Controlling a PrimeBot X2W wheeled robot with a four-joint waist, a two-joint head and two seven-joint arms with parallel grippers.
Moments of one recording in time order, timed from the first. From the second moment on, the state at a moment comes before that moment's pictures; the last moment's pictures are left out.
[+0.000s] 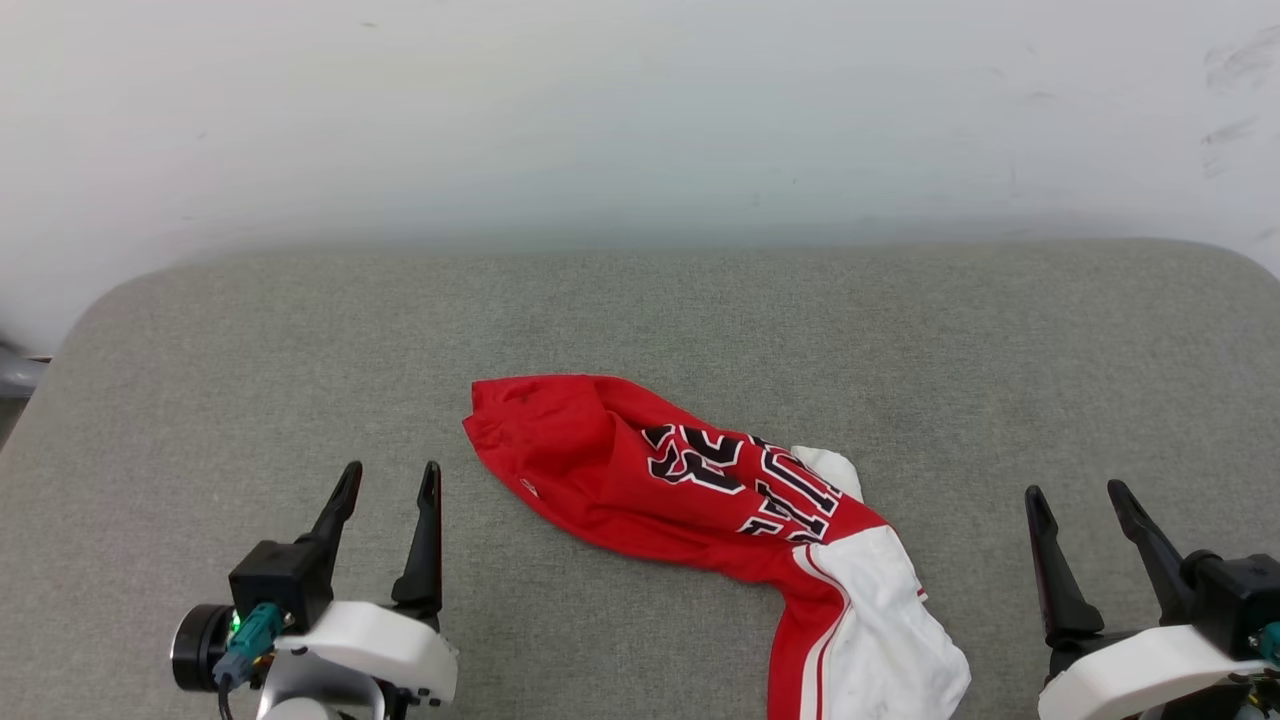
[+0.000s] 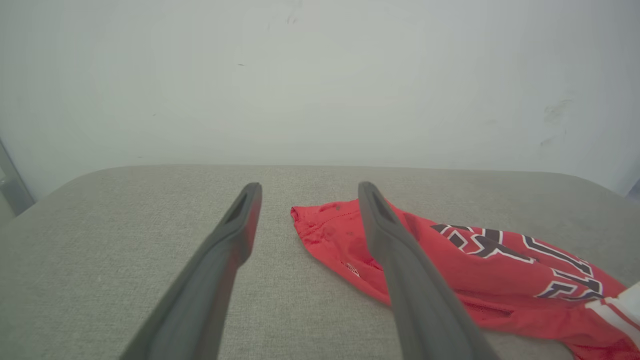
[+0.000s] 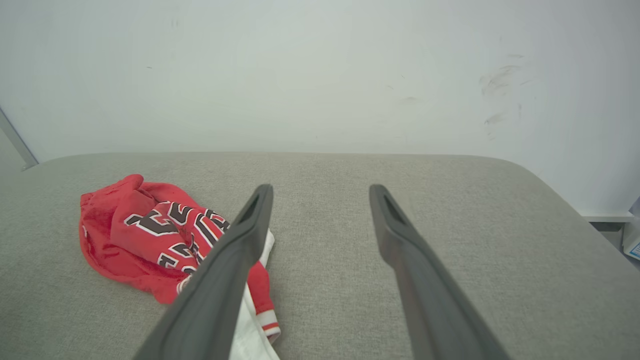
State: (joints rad) left arm -0.10 0.28 -0.29 0.16 -0.42 0.12 -0.26; right arm 0.10 -0.05 -0.08 -0.14 0.12 0.13 0.04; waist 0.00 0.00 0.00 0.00
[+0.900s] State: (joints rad) left arm -0.11 0.25 -0.28 0.13 -0.40 0.09 -0.26; right arm 0.11 -0.08 0.07 -0.09 0.16 0.13 0.48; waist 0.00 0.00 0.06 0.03
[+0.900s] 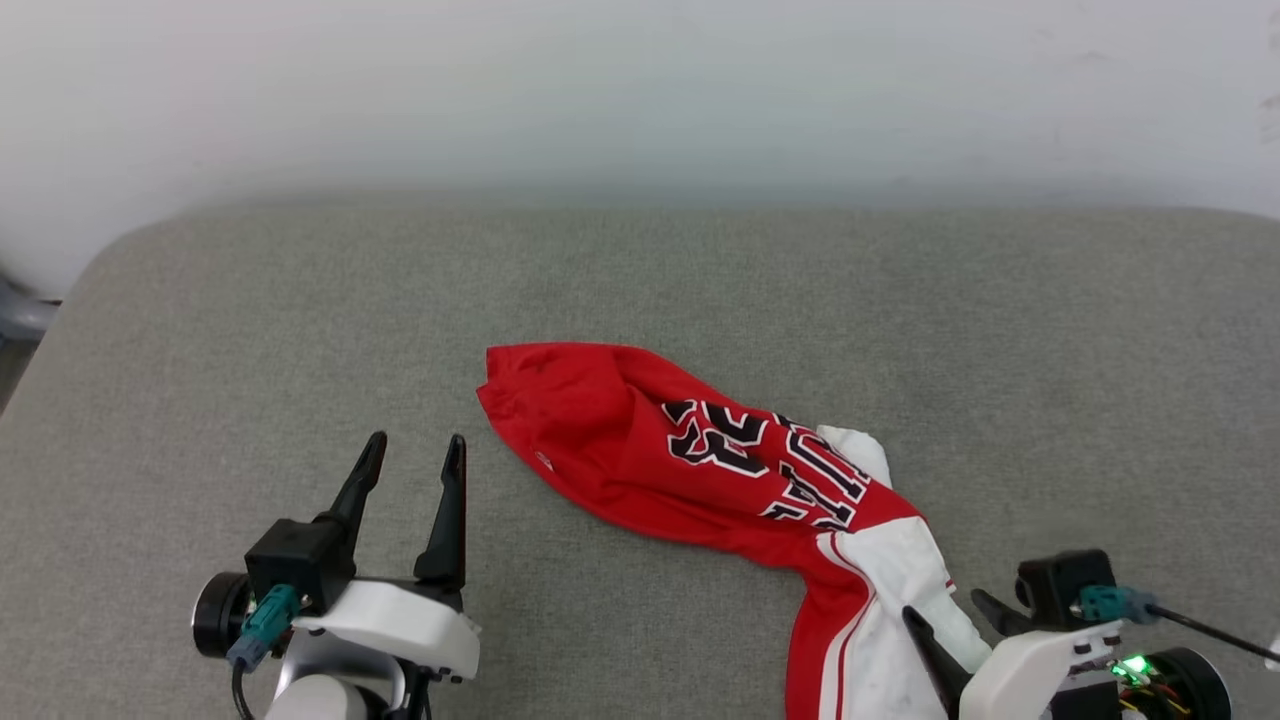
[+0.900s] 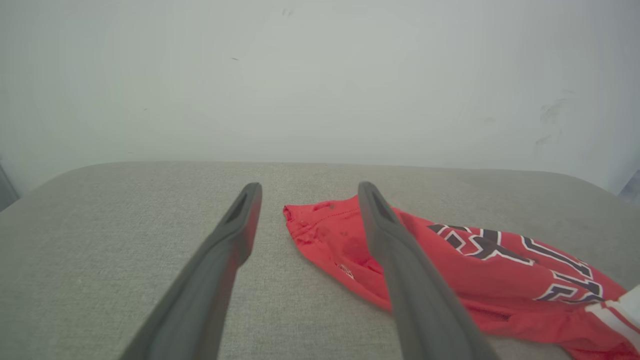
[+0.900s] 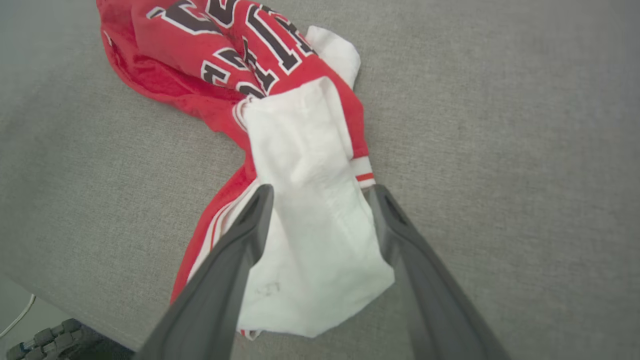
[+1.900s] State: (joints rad) left arm -0.15 0.17 -0.19 0.14 -0.32 0.02 -0.26; right arm -0.15 -0.08 0.21 -0.13 0.23 0.13 0.57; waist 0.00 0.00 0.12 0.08
